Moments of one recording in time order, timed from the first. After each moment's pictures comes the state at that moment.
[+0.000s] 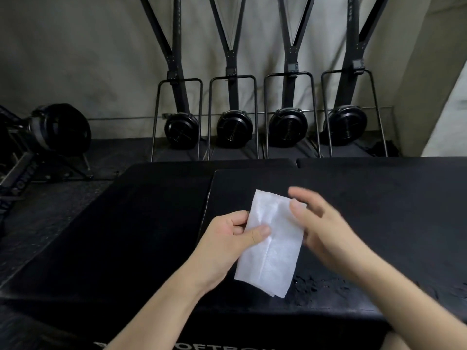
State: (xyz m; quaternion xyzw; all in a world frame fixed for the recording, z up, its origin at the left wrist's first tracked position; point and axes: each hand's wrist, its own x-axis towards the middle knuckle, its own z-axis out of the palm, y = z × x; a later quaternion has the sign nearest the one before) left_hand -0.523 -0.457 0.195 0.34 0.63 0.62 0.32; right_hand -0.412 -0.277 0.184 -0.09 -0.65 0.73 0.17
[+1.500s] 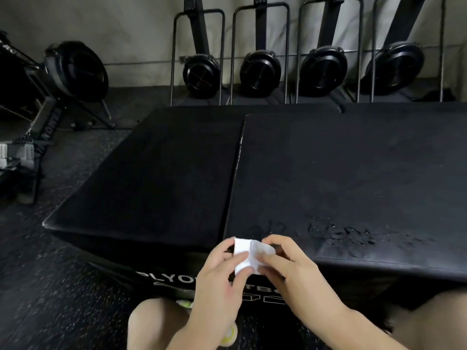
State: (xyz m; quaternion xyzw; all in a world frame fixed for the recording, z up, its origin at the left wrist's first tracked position) left_hand -0.516 -0.571 0.006 0.28 0.85 0.45 -0.01; right_hand -0.435 -0.418 0.021 -0.11 -0.79 0.59 0.12
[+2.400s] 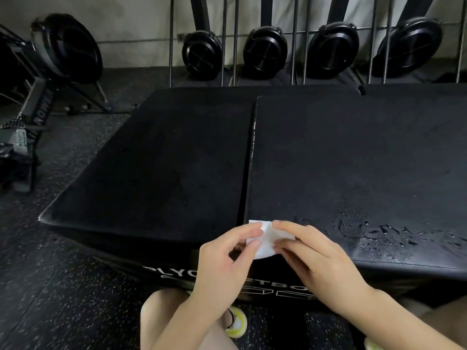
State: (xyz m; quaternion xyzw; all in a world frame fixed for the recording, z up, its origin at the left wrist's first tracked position) left_hand -0.572 -0.578 0.019 0.28 0.75 0.59 0.08; right_hand -0.477 -0.399 -0.003 0.08 -0.92 0.21 0.32
